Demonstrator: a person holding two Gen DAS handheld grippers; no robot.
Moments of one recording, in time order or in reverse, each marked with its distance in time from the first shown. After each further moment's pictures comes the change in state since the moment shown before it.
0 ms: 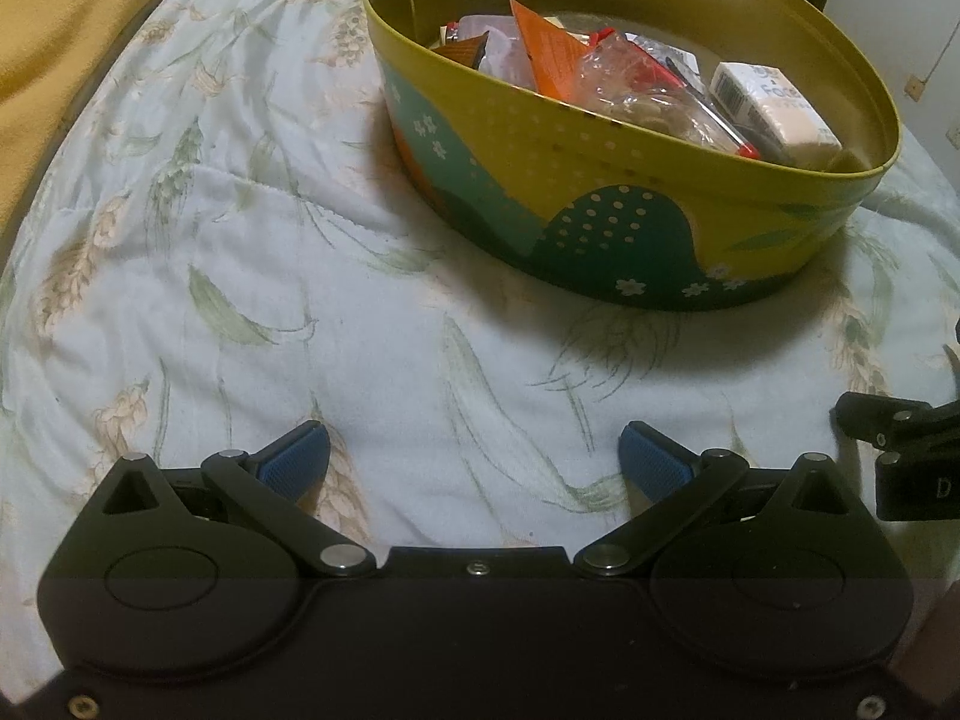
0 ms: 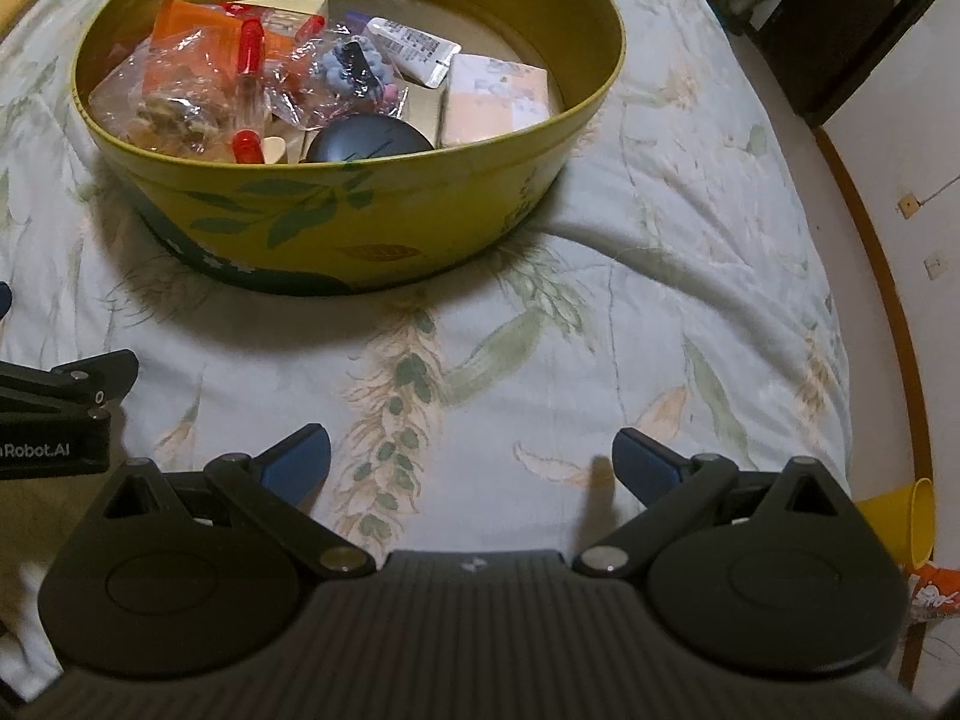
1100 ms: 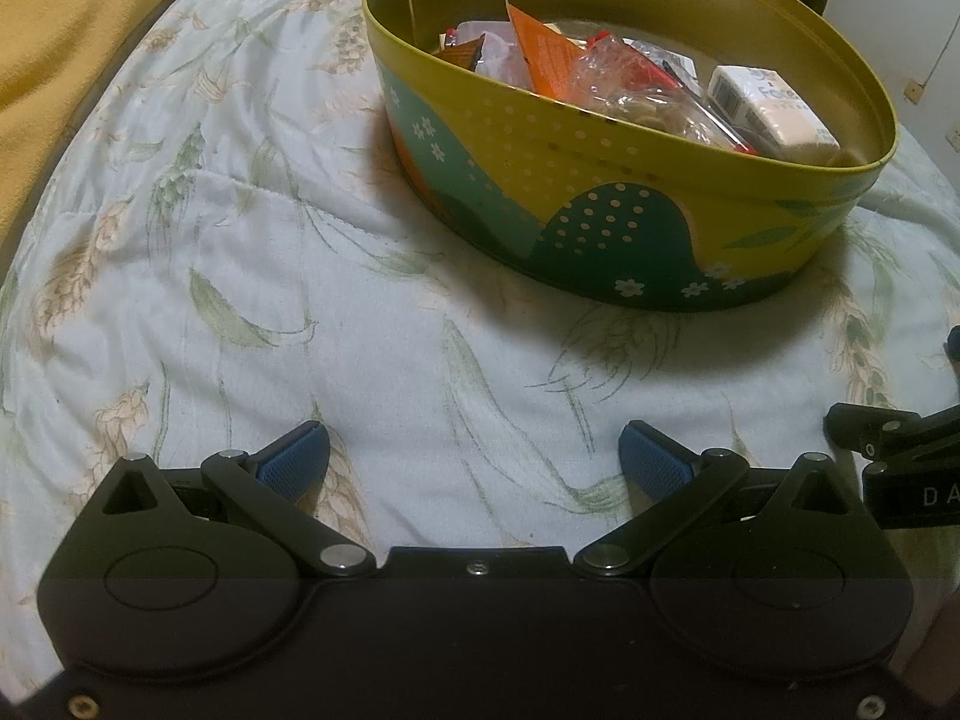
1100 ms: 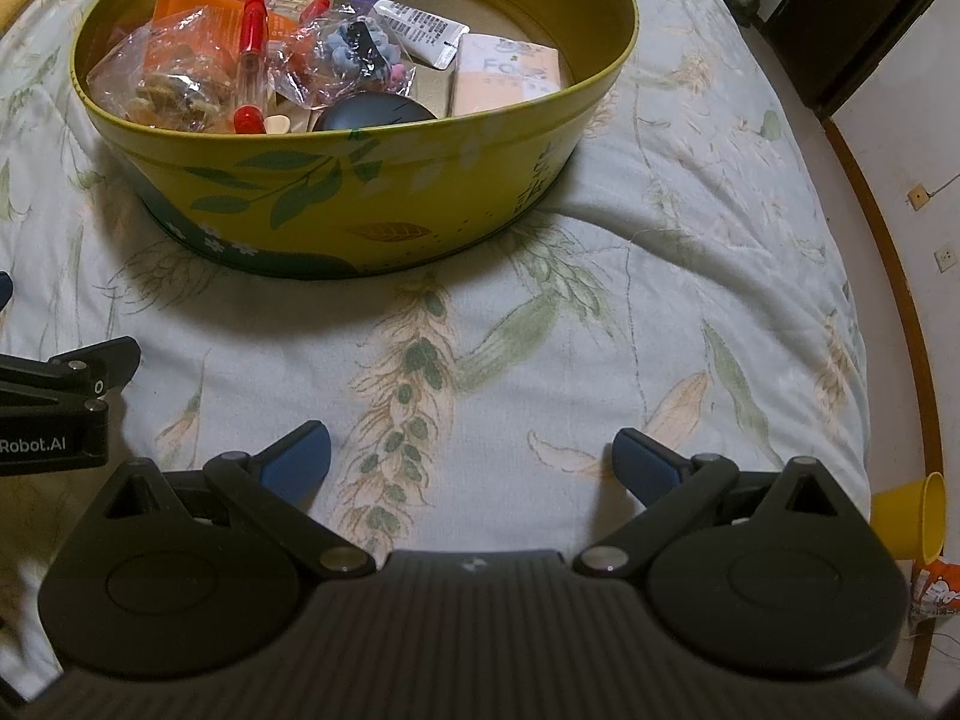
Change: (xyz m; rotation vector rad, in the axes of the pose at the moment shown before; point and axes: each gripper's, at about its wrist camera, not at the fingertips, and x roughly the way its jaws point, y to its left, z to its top) left arm 0.002 0.002 -0.004 0.004 -0.027 0.007; right arm 0.006 0.002 -0.002 0.009 0.015 0.016
